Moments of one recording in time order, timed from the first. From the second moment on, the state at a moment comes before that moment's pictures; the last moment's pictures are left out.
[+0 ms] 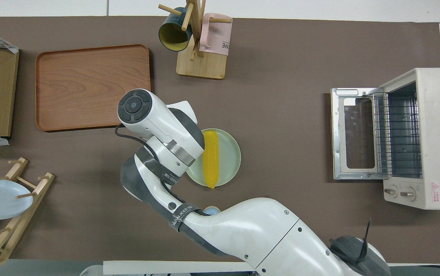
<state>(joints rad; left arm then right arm) 0.05 -0.08 -0.01 -1.73 0.01 1.53 -0.01 0.79 0.80 0.00 -1.04 0.02 1.79 1.16</state>
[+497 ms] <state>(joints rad) -0.02 -0.11 -0.03 -1.81 0.01 1.60 -0.08 0.45 0.29 -0.01 -1.54 0.01 1.77 0.67</state>
